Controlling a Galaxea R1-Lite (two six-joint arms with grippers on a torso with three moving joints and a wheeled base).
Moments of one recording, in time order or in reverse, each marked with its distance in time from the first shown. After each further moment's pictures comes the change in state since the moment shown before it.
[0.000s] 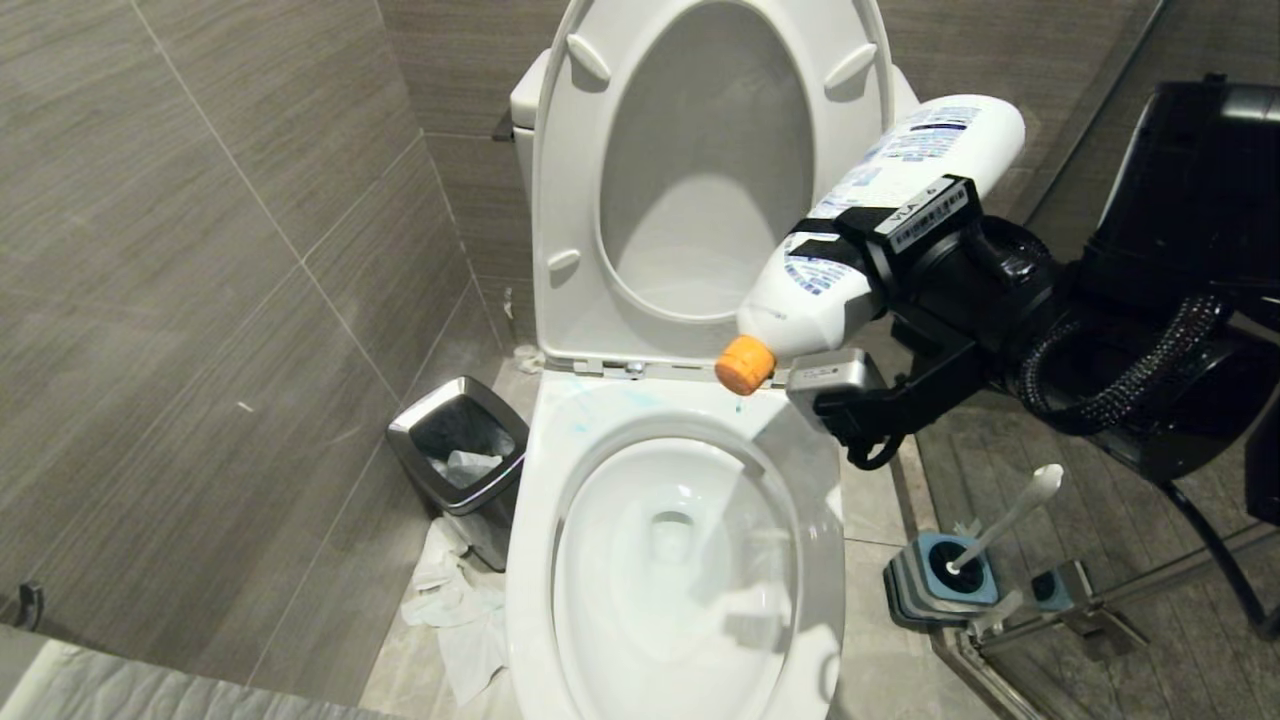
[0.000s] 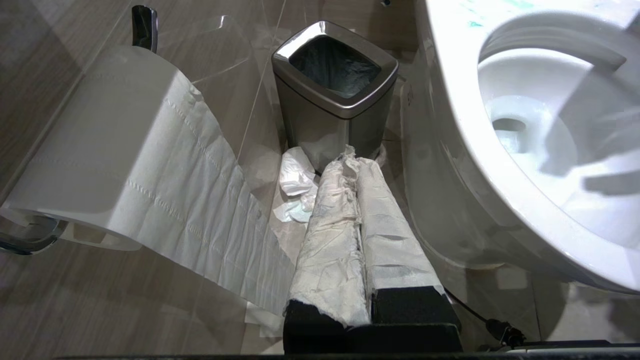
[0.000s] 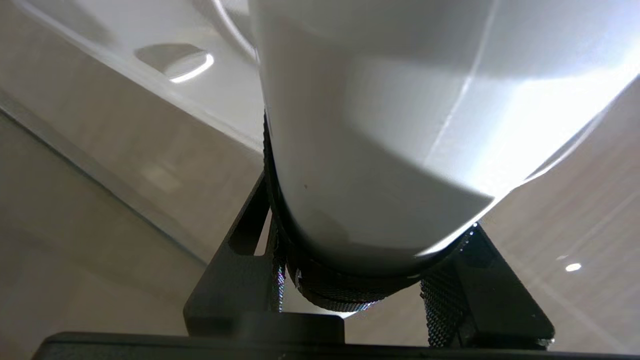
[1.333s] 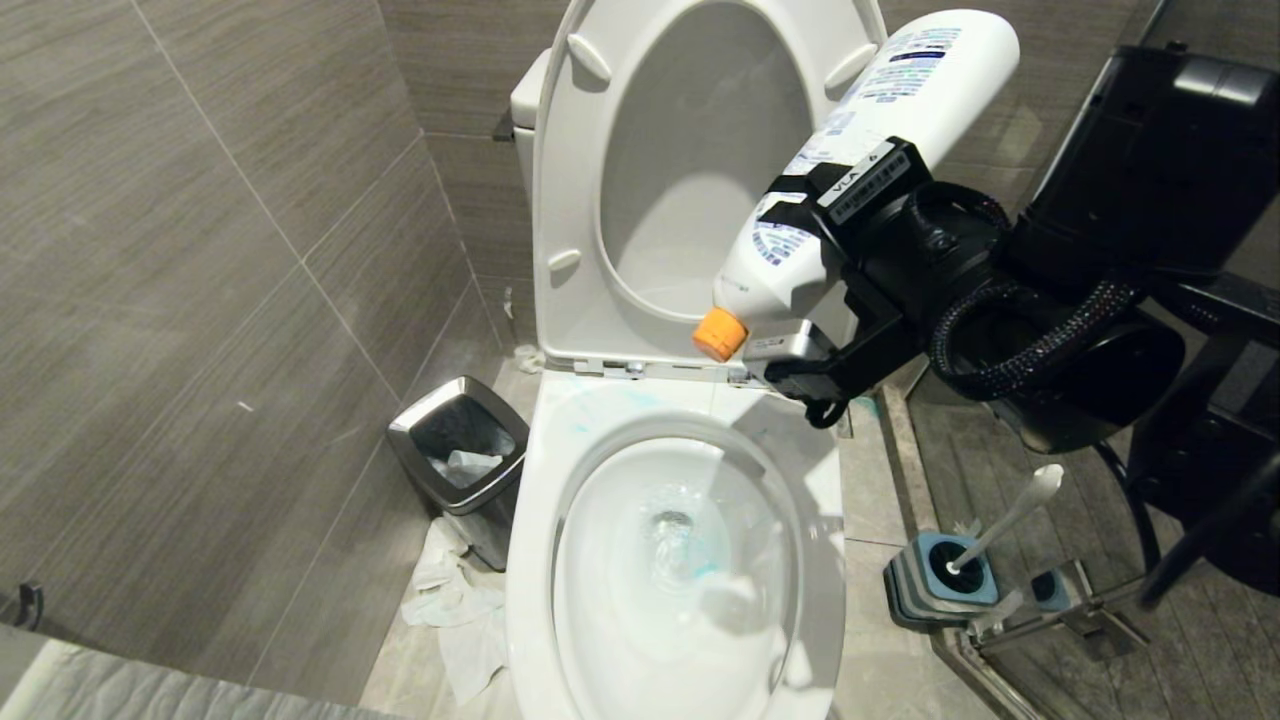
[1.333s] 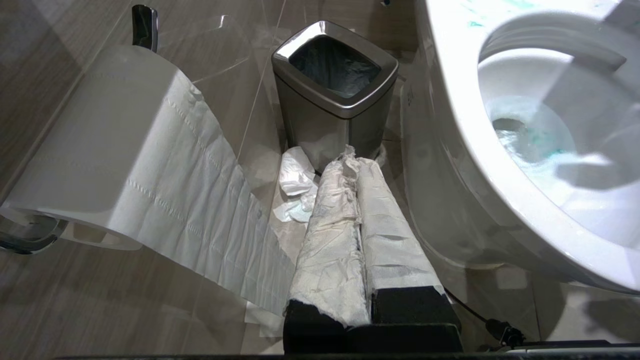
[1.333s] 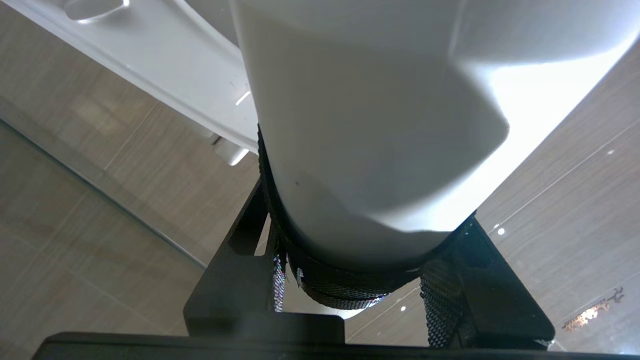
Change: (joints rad) left arm 0.000 0.000 0.000 0.000 0.000 0.000; right arm 0.052 0.098 -0.075 -0.196 -0.117 -0.232
